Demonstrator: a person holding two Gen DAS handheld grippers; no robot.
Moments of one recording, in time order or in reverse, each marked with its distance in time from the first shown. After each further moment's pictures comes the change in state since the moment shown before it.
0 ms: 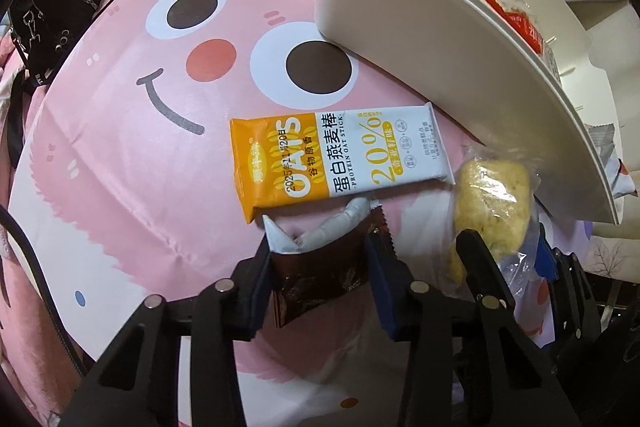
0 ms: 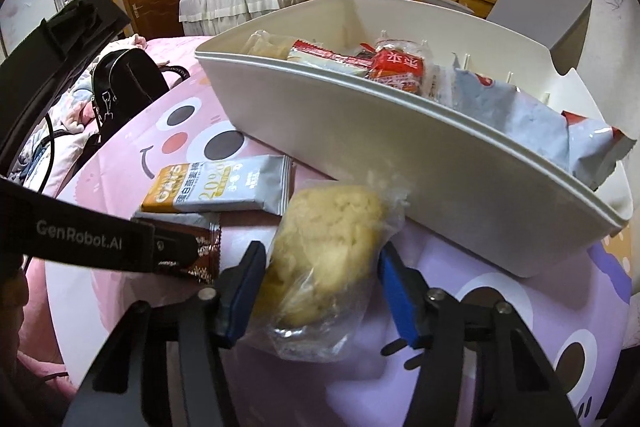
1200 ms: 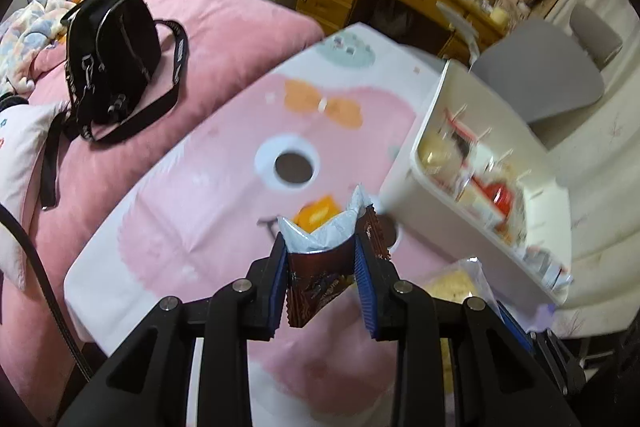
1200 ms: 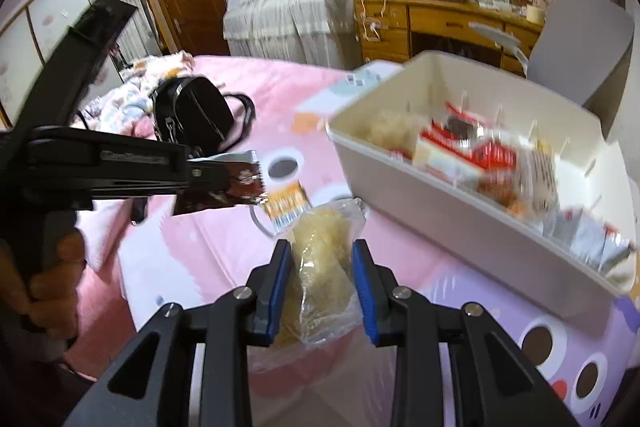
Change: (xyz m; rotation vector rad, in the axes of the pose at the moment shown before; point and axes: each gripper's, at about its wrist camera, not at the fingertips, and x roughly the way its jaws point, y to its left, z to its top) left arm -0.105 0.089 0.034 -0.086 -0.377 -0.071; right arm -0.047 0.073 0.054 -0.029 -0.077 0.162
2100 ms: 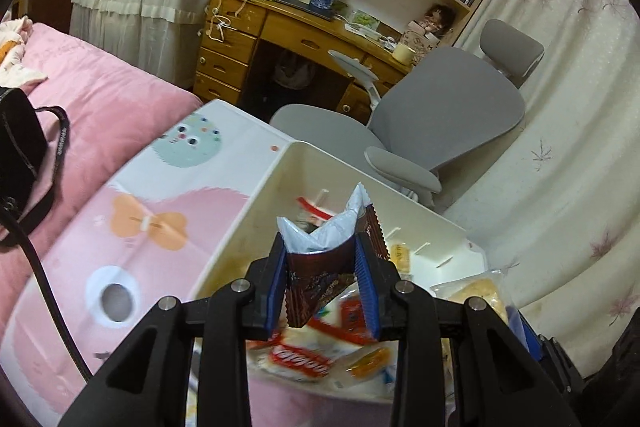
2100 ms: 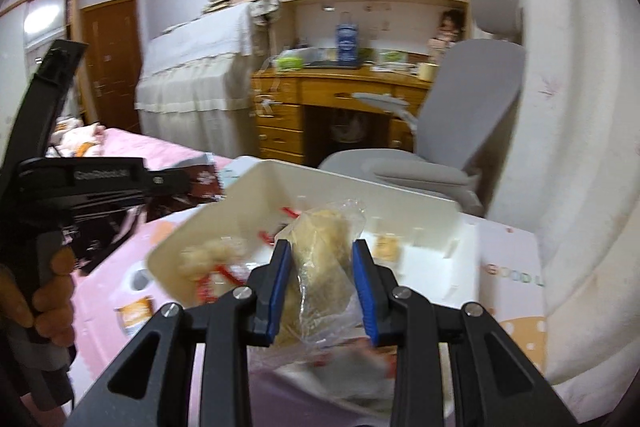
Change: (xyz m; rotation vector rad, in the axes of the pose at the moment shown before) left arm 0.034 -0.146 0.065 0.140 -0.186 -0.276; right arm -0.045 -0.133 0.059 0.101 -0.247 -0.364
